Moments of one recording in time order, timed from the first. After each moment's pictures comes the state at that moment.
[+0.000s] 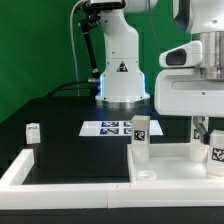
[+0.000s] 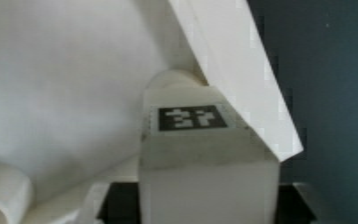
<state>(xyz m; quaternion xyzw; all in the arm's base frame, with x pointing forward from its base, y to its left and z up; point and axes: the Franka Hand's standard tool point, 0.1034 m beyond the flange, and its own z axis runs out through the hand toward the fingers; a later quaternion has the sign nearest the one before) 0.632 0.121 0.080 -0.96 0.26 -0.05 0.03</state>
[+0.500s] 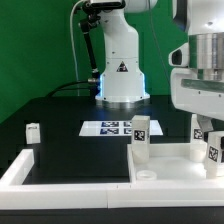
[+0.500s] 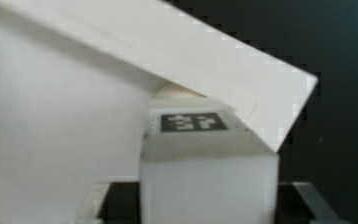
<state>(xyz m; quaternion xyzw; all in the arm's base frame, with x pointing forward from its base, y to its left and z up) 0.629 0.116 0.077 -0.77 0.63 -0.02 0.06</state>
